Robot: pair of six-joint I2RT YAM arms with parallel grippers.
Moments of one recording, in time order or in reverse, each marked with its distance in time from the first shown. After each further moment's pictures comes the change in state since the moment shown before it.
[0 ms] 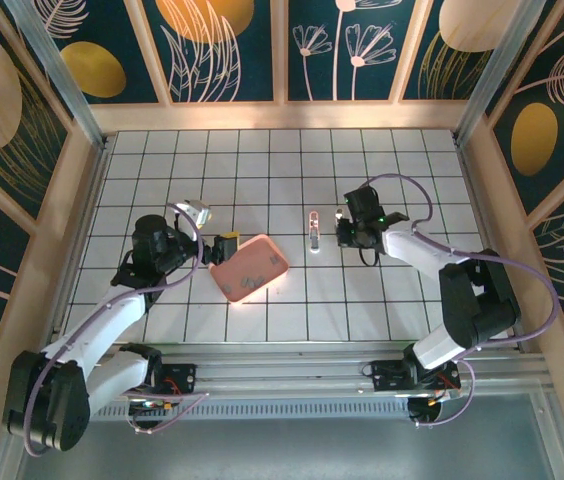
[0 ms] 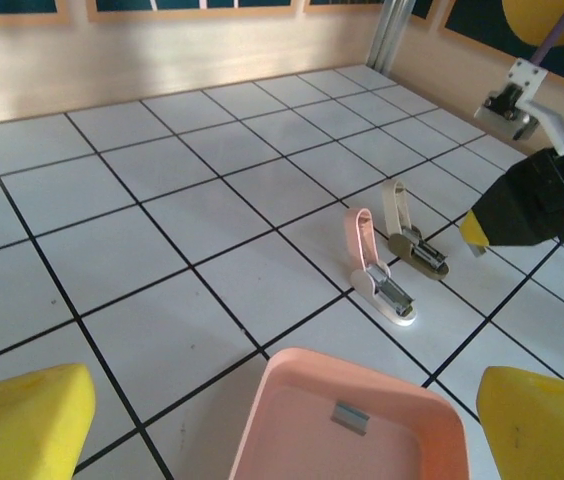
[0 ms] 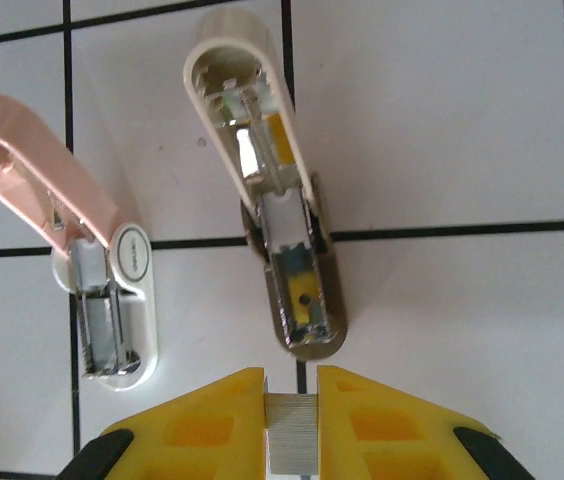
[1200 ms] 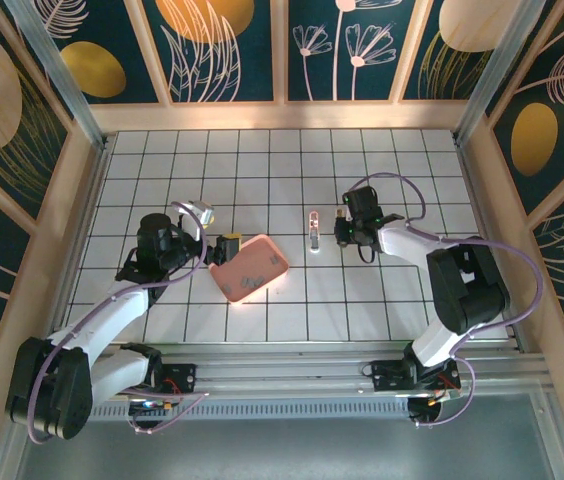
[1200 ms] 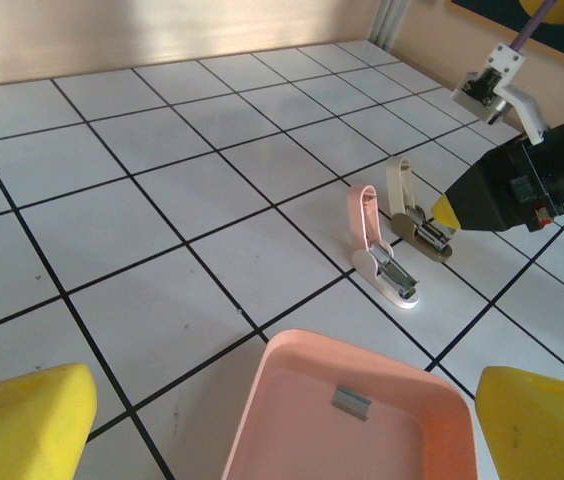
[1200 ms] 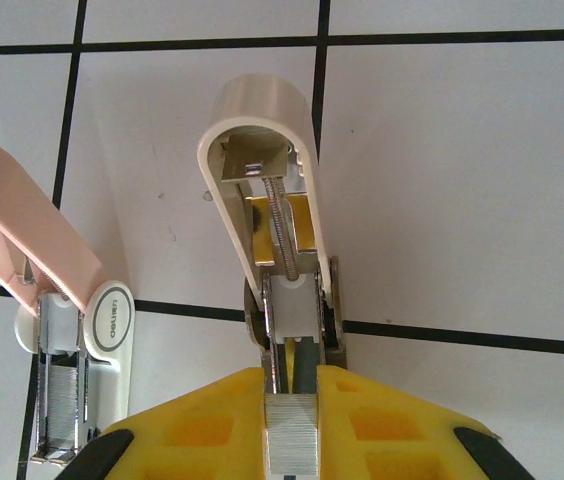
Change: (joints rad) left arm 0.000 0.058 0.000 0.015 0.010 -0.003; right arm -0.026 0.098 -0.017 0.163 -0.031 -0.132
